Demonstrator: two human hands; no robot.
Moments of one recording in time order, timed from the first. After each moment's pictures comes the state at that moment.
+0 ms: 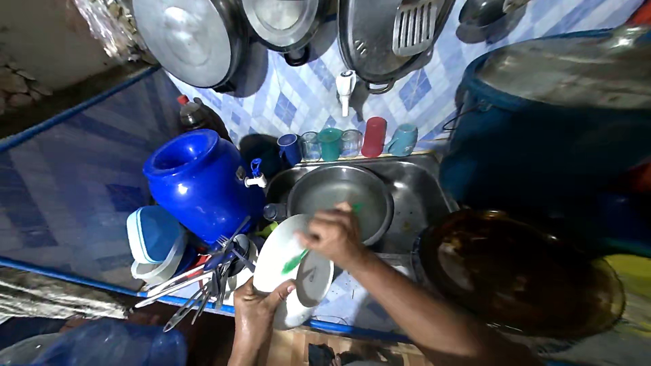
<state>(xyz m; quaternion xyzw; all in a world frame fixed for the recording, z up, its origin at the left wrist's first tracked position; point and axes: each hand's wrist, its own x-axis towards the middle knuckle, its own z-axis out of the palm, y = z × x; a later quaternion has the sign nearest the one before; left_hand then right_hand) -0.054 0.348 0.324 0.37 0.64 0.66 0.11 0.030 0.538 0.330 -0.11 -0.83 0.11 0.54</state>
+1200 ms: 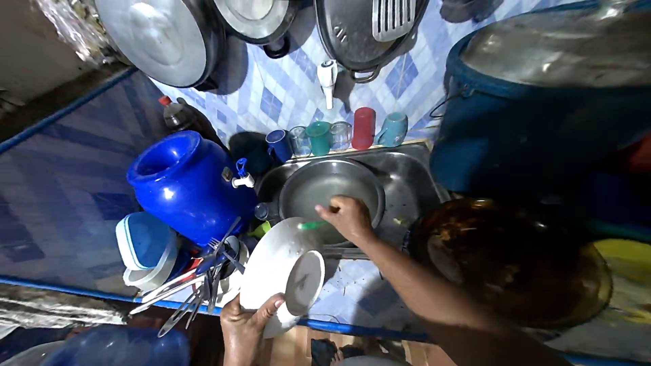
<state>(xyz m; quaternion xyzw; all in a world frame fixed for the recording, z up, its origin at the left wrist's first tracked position) -0.043 0.335 0.311 0.40 0.62 0.68 0.08 0.057 0.589 0.308 -0.31 -0.81 0.32 0.38</state>
